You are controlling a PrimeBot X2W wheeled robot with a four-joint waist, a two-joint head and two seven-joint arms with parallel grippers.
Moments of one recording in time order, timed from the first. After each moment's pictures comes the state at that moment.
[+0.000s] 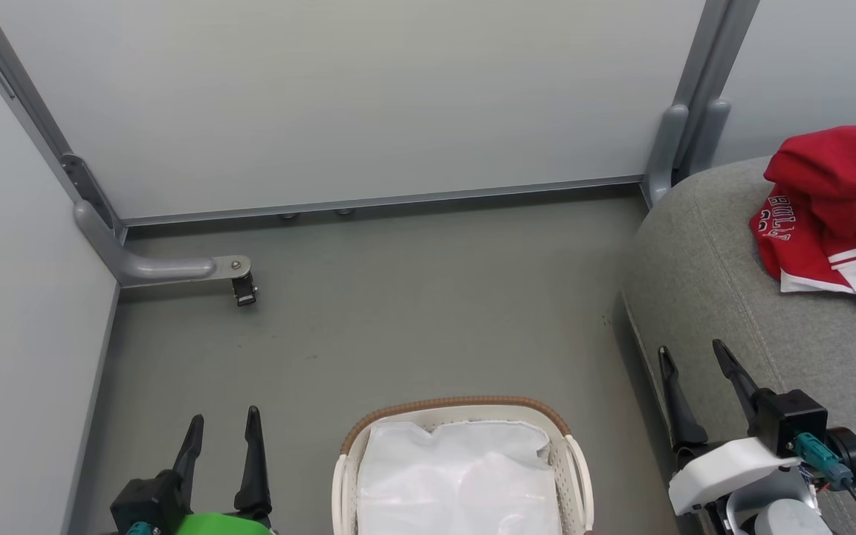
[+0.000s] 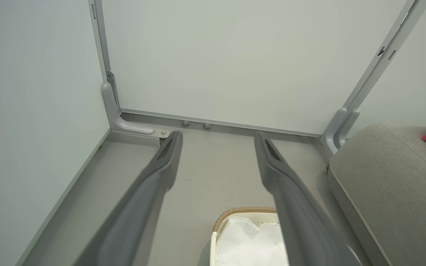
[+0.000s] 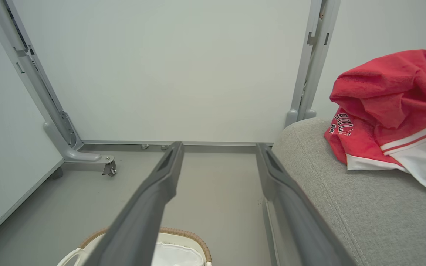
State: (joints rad) left arm 0.06 0.05 -0.11 0.27 -0.31 -0.06 -0.26; right arm -0.07 -0.05 0.01 0.25 0.12 0.13 -0.26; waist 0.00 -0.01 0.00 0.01
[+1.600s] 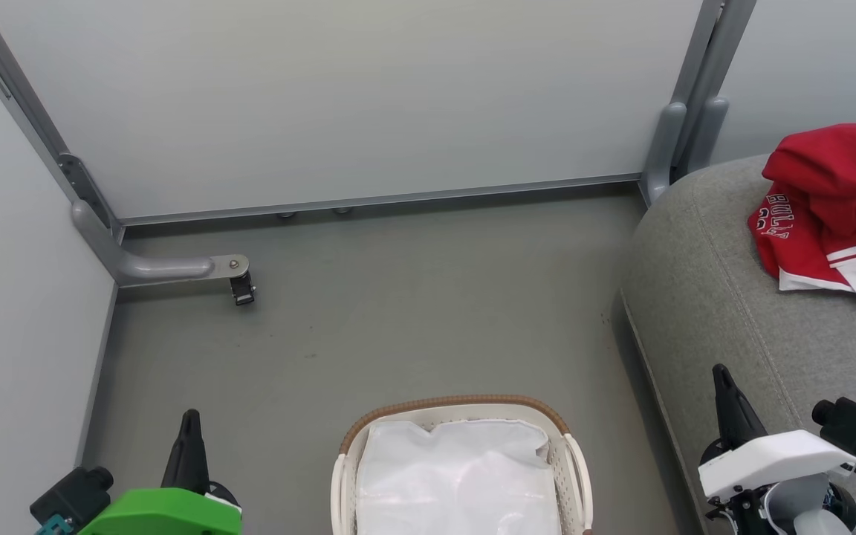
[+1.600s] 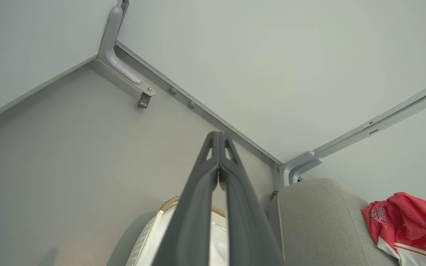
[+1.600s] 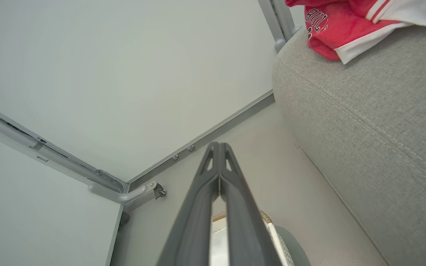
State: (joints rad) left arm 0.01 0.05 -0.03 0.28 -0.82 -0.08 -0.12; right arm -0.06 -0.04 -0.04 0.28 0.69 0.13 -0.12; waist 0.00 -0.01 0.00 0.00
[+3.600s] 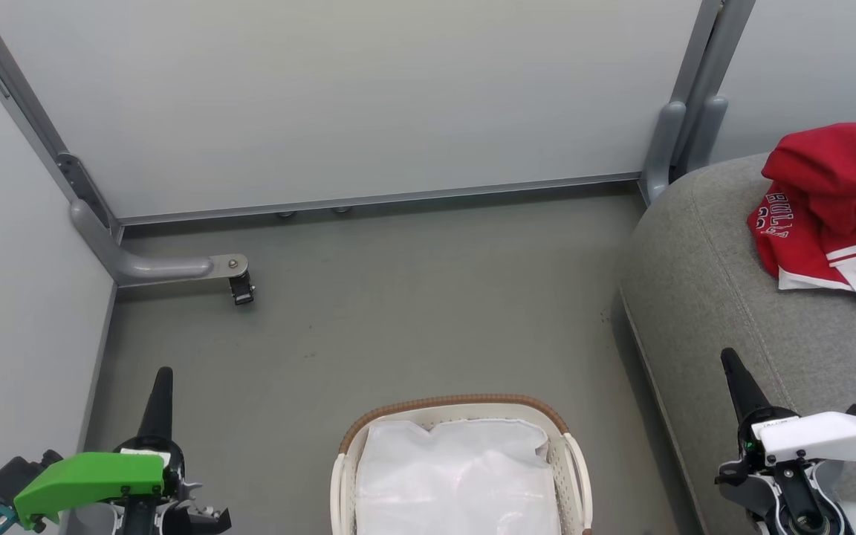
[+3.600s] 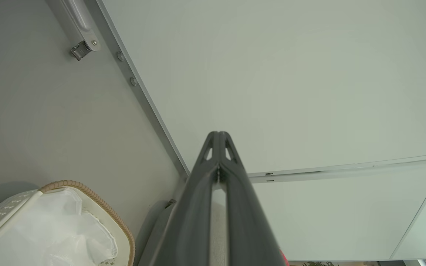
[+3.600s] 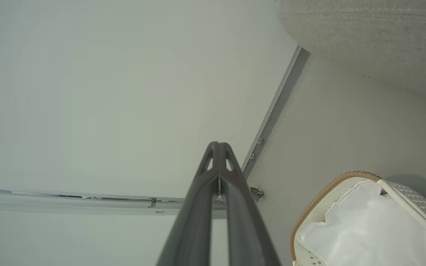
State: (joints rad) left arm -0.07 0.05 0.08 0.26 -1.39 -0.12 0.05; right arm -0.09 -0.05 -0.09 0.26 1.36 0.13 0.05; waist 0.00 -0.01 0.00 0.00
